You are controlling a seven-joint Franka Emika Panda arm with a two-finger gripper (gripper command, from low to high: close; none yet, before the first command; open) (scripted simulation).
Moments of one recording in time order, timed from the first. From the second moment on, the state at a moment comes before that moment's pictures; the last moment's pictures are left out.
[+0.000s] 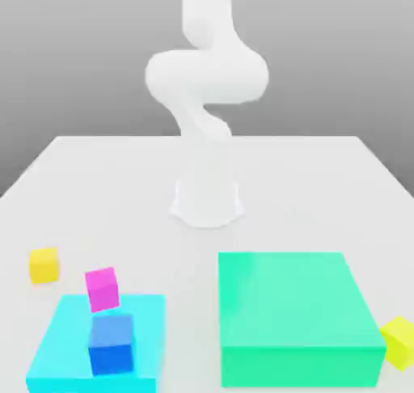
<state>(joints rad) -0.06 -0.73 -0.01 -2.34 -0.03 2.34 0.85</state>
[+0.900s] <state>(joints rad) -0.63 0.06 -0.28 -2.72 0.03 2.81 1.16</state>
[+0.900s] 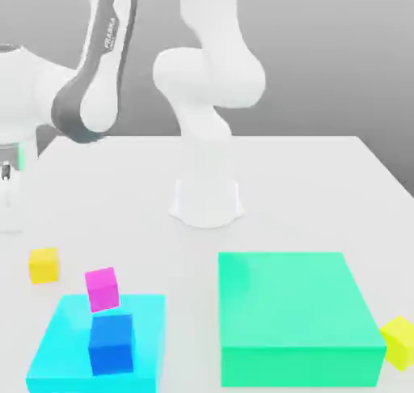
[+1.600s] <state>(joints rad) -0.72 0.13 -0.20 -2.73 0.09 2.86 1.13</state>
